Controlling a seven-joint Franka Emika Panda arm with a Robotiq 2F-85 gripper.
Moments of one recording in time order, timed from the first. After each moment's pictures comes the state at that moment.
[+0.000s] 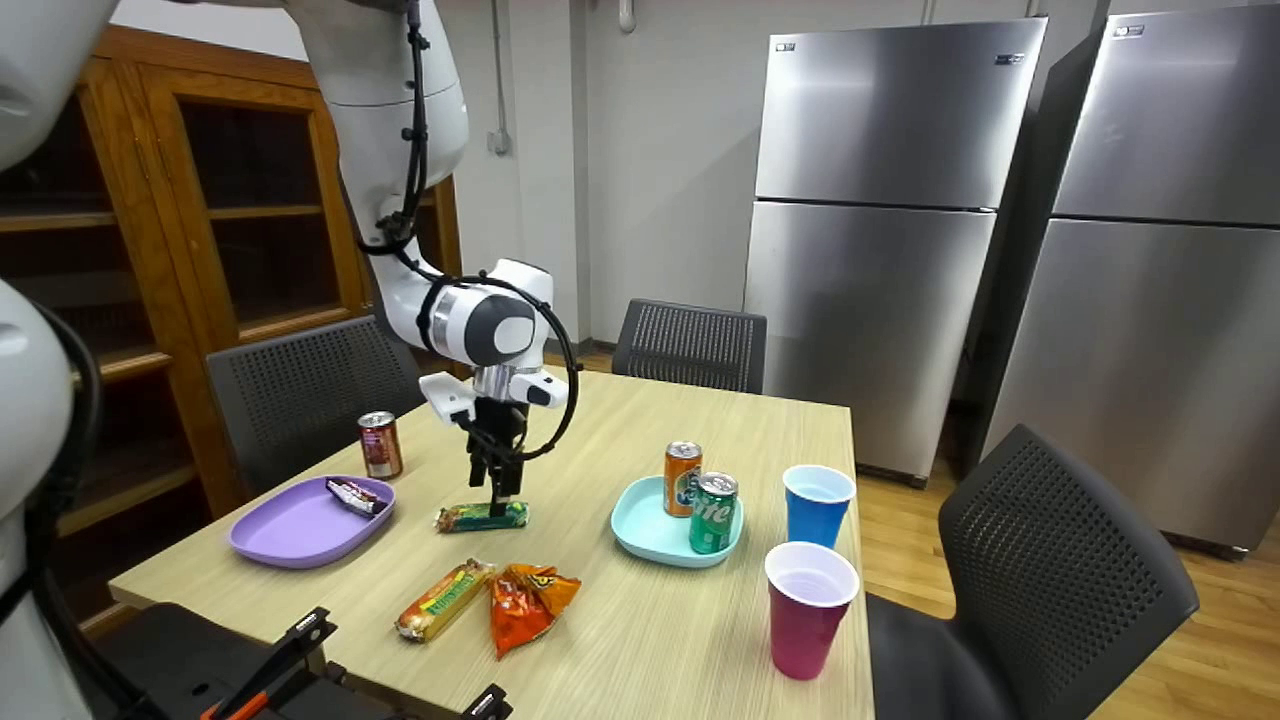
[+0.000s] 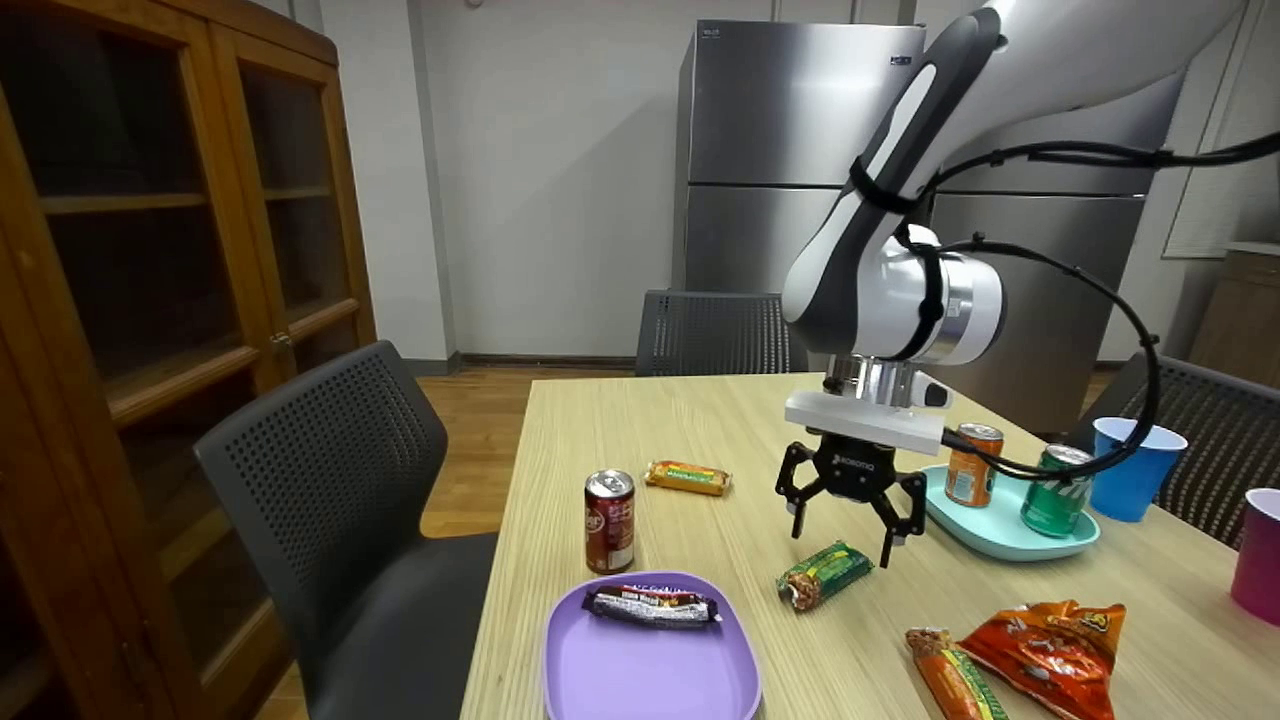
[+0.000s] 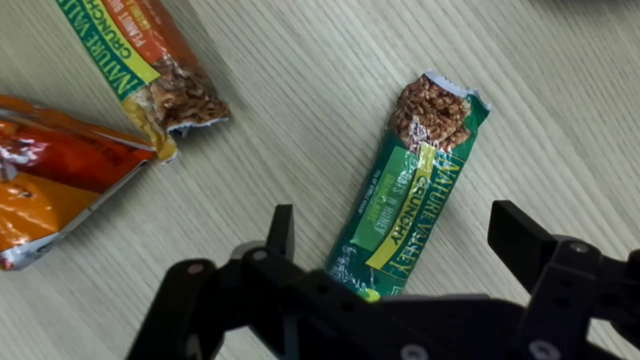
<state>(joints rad) 0.16 0.65 0.03 -2.09 0.23 2.54 0.50</state>
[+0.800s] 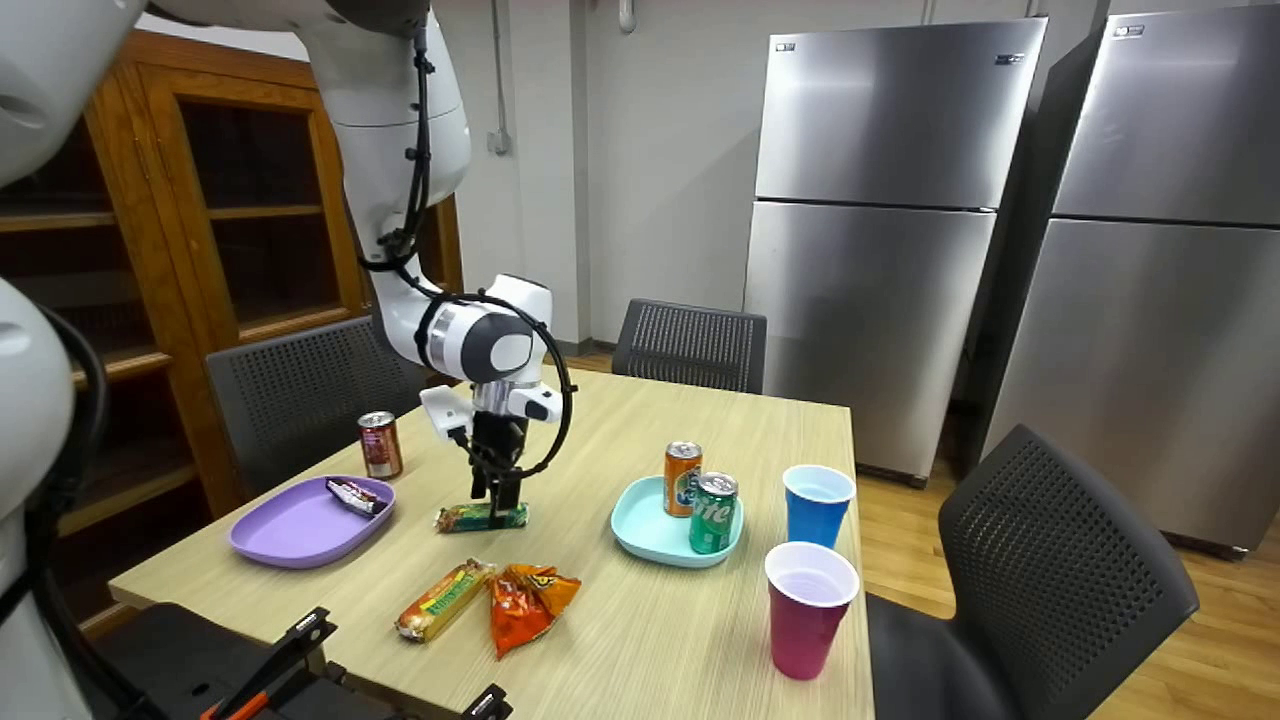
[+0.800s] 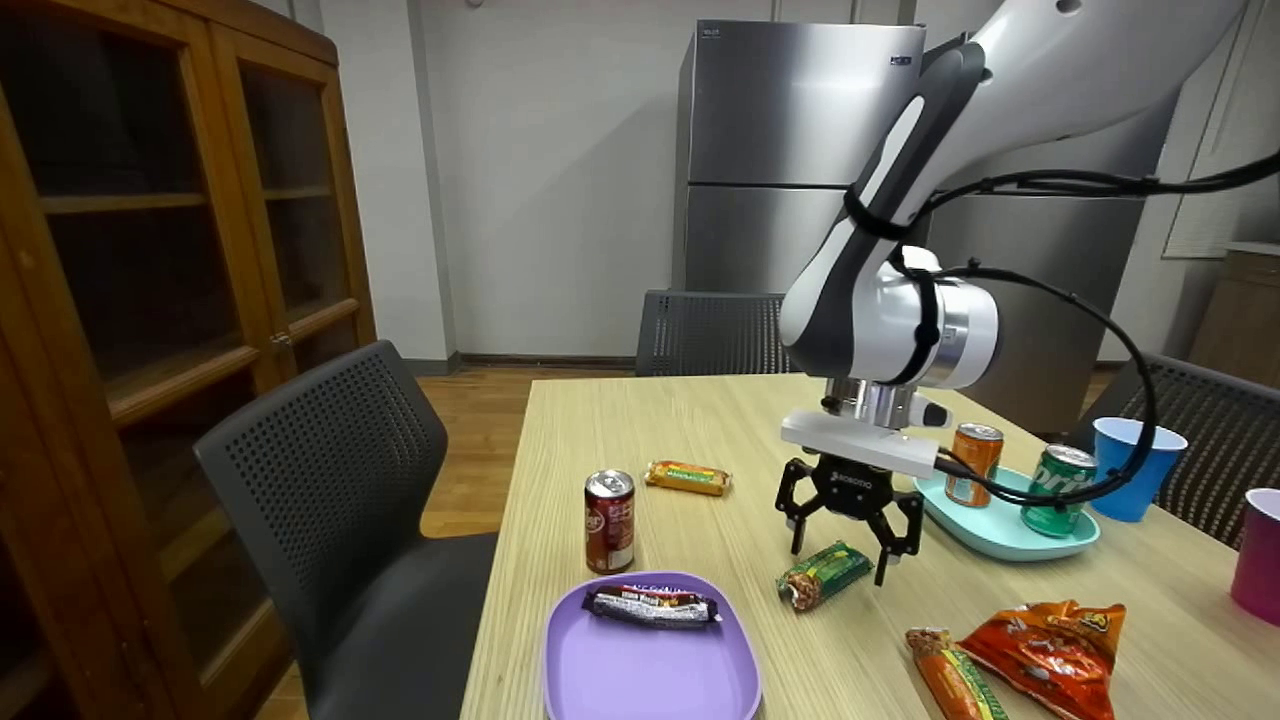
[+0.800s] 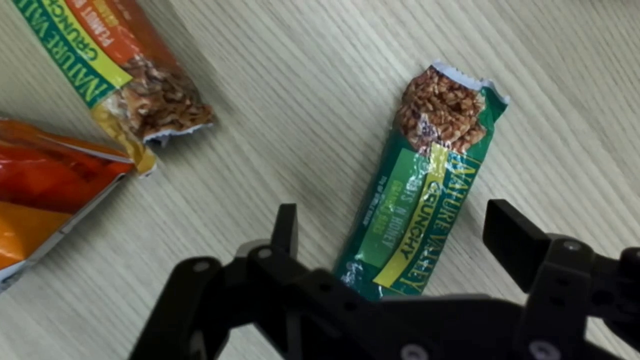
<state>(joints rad) 0.16 0.69 0.03 -2.09 0.25 2.60 0.52</state>
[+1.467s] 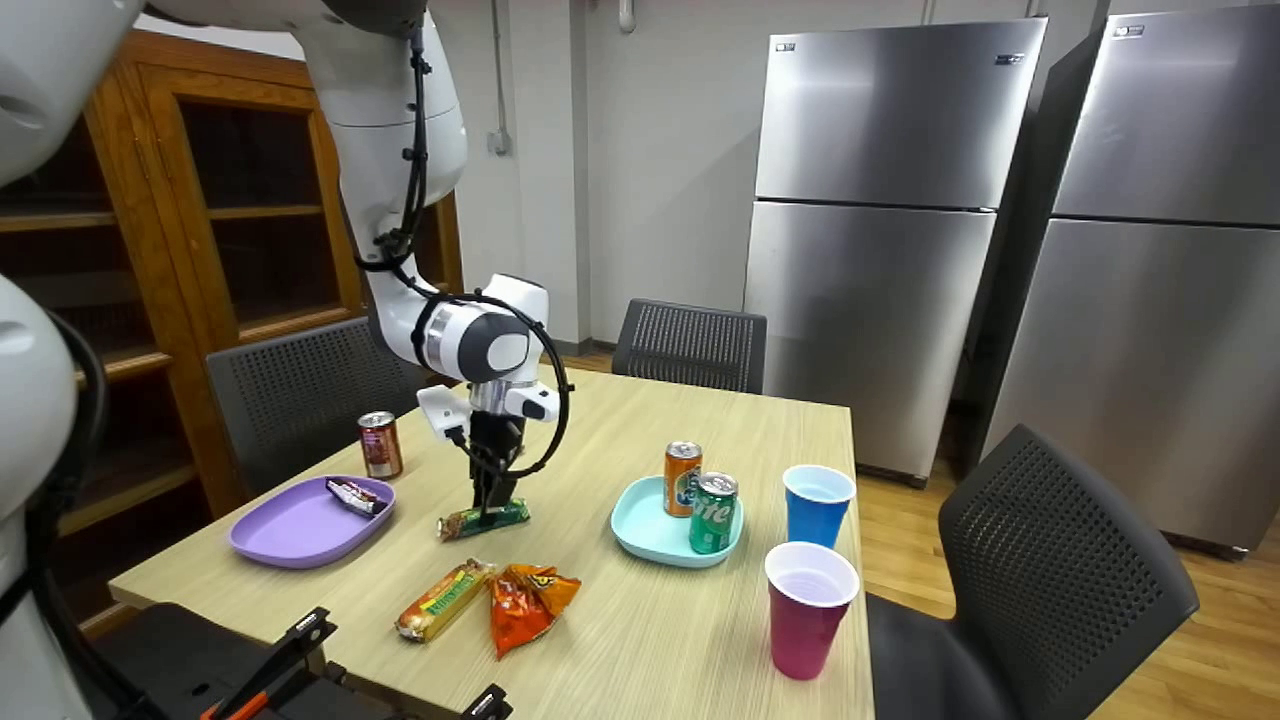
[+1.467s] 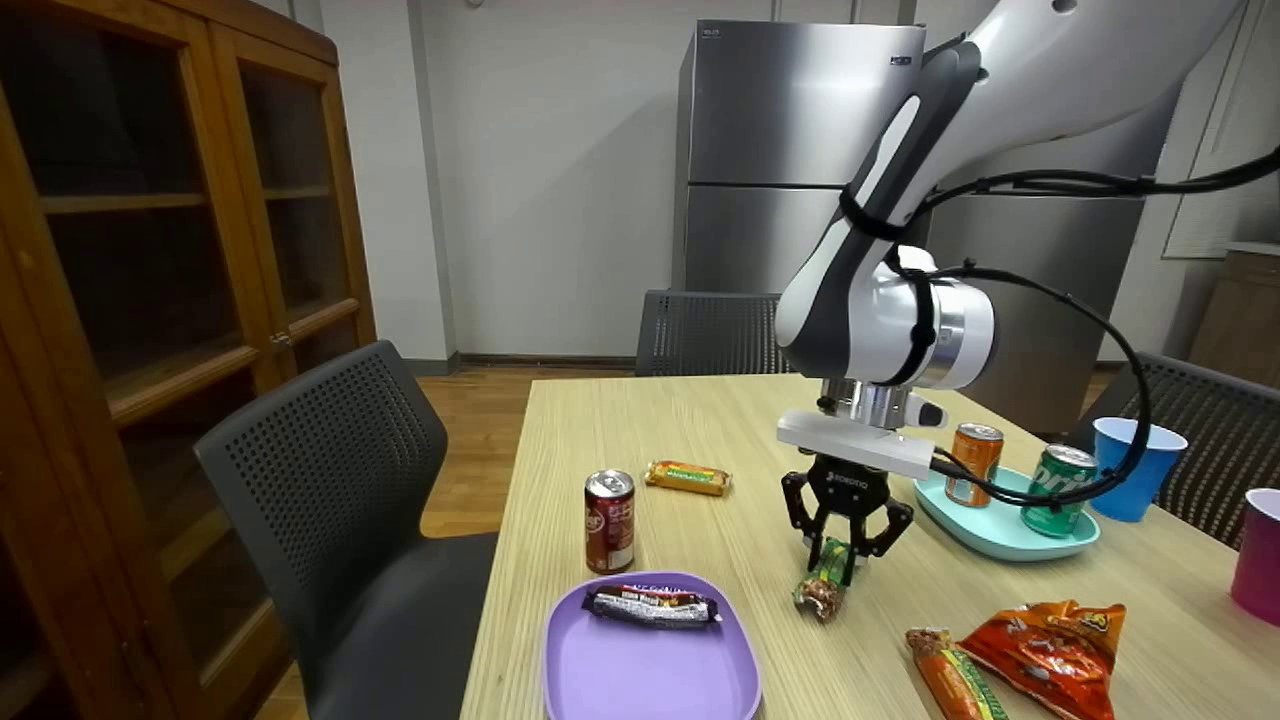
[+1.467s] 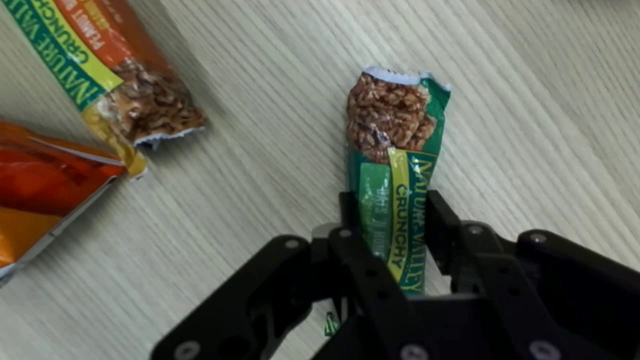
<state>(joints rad) 0.17 0.69 0.03 -2.09 0.25 2.61 0.52</state>
